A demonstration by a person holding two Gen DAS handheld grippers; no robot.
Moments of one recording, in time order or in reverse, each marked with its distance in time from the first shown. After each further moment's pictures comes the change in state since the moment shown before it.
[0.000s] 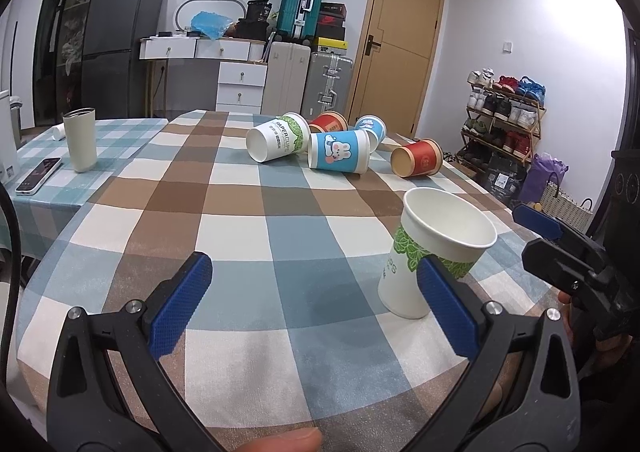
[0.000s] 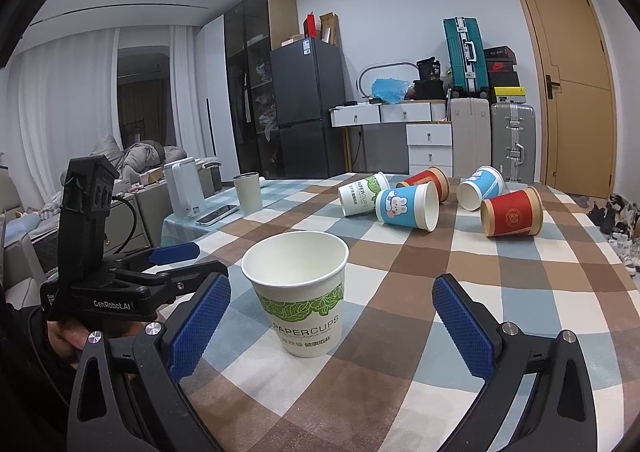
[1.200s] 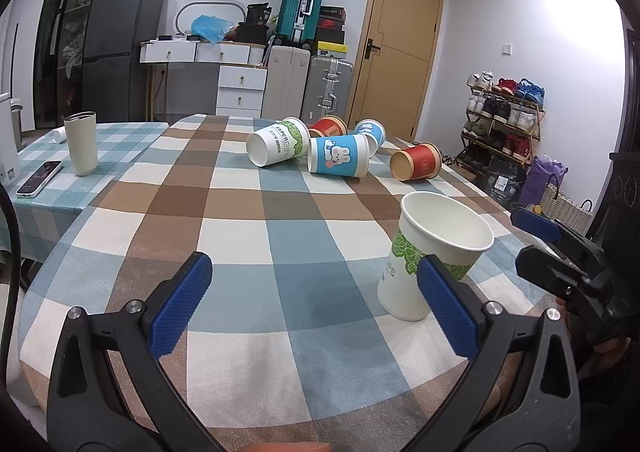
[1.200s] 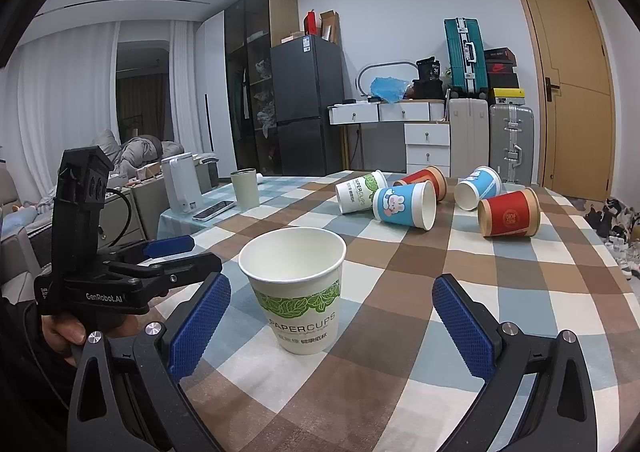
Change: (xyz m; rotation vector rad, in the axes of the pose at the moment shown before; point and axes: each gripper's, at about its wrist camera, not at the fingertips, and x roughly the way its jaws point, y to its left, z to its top) left arm 0.000 0.001 0.000 -0.006 -0.004 0.000; right arm 0.000 -0.001 -0.001 -0.016 0.008 -0.009
